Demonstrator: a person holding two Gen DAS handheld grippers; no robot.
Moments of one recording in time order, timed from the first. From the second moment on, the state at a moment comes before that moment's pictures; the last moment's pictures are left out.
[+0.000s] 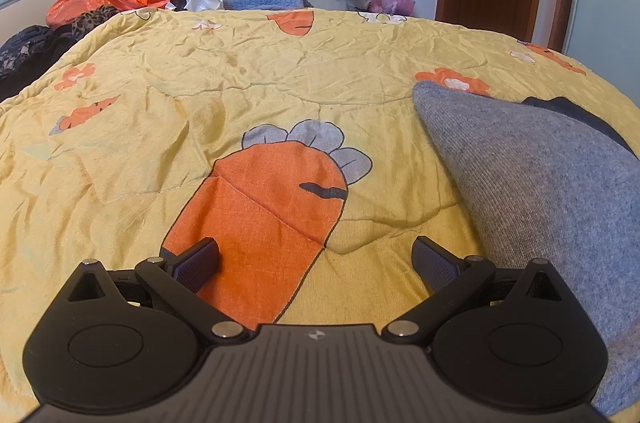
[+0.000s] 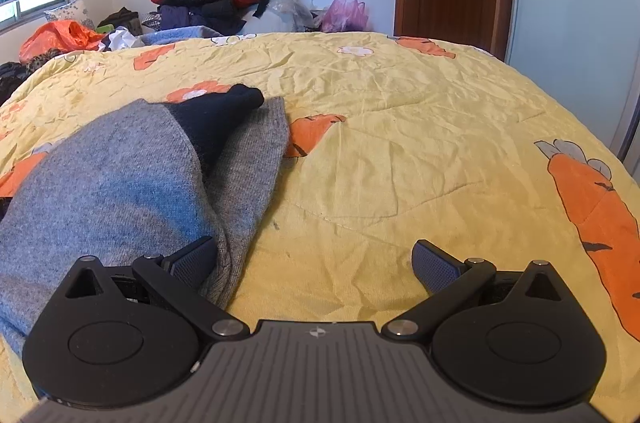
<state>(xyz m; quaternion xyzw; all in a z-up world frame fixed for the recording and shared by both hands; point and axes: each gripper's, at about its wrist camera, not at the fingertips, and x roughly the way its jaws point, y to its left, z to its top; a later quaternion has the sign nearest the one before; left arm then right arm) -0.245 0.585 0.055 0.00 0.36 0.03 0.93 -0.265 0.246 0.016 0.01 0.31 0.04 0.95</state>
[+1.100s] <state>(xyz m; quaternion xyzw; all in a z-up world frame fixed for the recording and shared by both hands) -0.166 0.509 0.082 -0.07 0.42 -0.08 0.90 -0.238 0.317 0.039 -0.02 0.27 0.11 0.96</state>
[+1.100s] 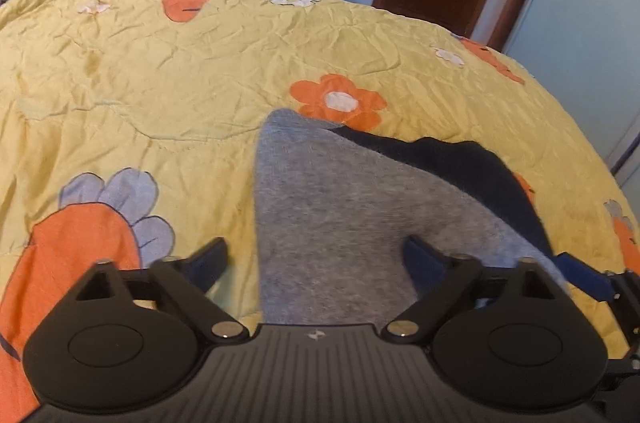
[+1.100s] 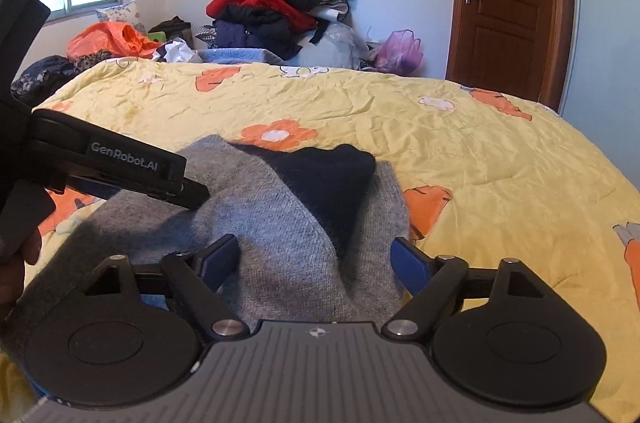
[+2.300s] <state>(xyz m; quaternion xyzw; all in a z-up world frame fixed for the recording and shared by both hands) -0.270 0.502 0.087 -0.01 0.45 -0.12 0.89 -0.311 0.326 0.027 0.00 0.30 0.15 0.94</state>
